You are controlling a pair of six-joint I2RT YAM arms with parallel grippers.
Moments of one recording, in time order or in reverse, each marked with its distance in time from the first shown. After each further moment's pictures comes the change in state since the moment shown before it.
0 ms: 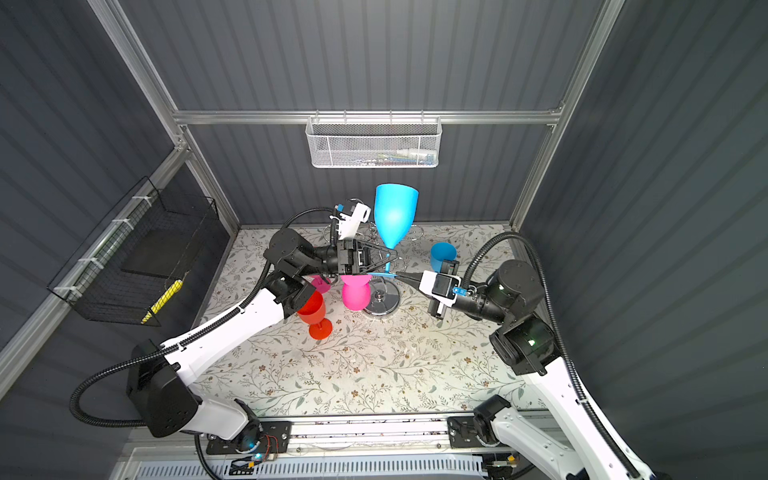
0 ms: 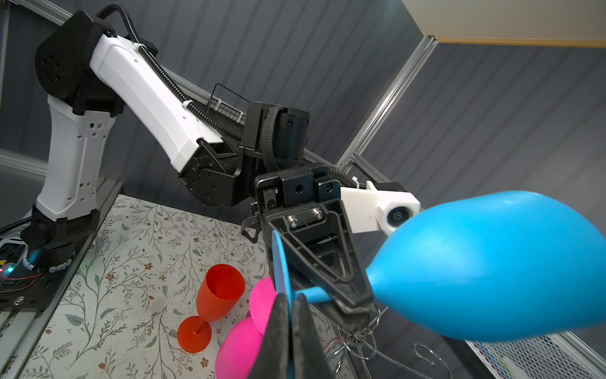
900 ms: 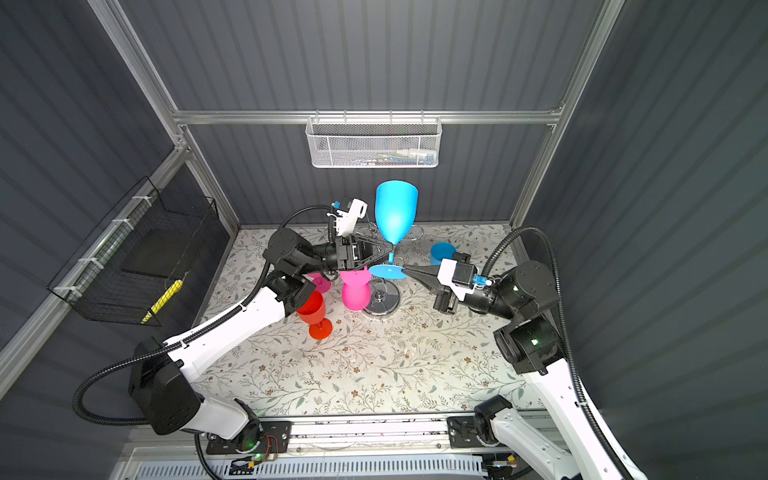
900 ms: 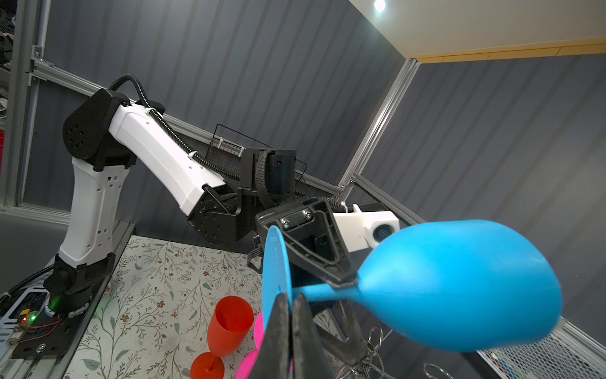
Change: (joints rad) left arm 0.018 0.005 0.000 0.033 -0.032 -0.004; right arm -0.089 -0.006 -0.001 0.146 -0.120 0.210
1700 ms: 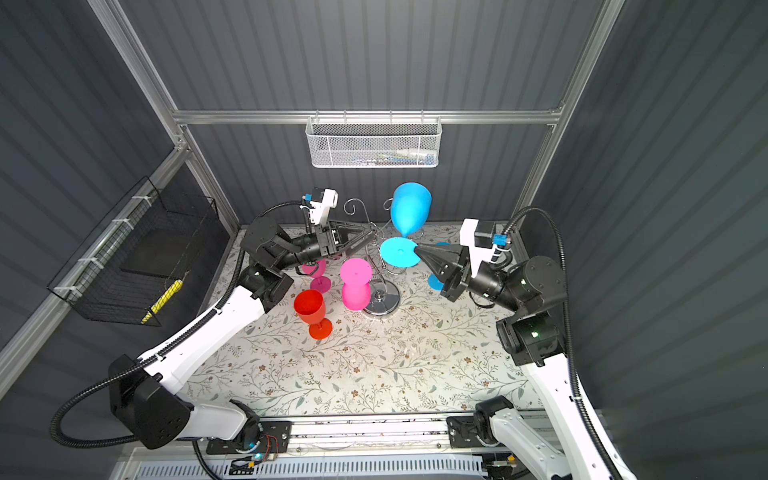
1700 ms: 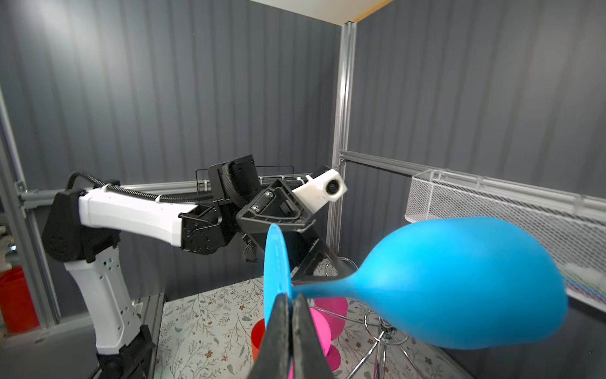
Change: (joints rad) left arm 0.136 -0.066 0.001 -0.158 -0.080 0.046; right arm -0.108 0.027 0.004 0.108 0.002 0.460
